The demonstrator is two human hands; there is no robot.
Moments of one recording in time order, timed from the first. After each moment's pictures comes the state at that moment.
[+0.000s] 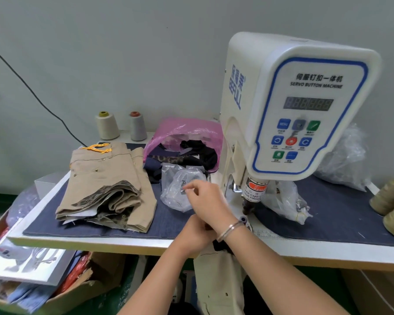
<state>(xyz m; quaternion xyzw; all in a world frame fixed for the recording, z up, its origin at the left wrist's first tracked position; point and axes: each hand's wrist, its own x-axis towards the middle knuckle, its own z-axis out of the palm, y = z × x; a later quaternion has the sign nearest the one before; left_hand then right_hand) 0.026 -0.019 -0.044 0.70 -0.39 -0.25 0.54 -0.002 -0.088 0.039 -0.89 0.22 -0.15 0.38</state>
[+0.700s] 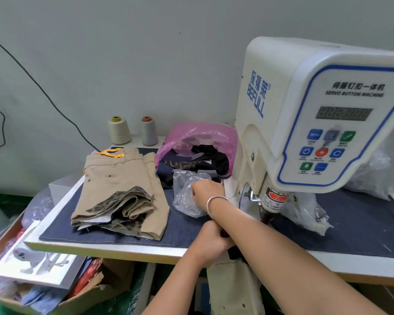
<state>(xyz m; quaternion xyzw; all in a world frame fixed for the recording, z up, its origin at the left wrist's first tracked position) 0.027 -0.019 -0.040 0.64 -0.37 -0.32 0.59 0.089 -0.117 -0.003 -0.98 0.19 -0.01 0.04</state>
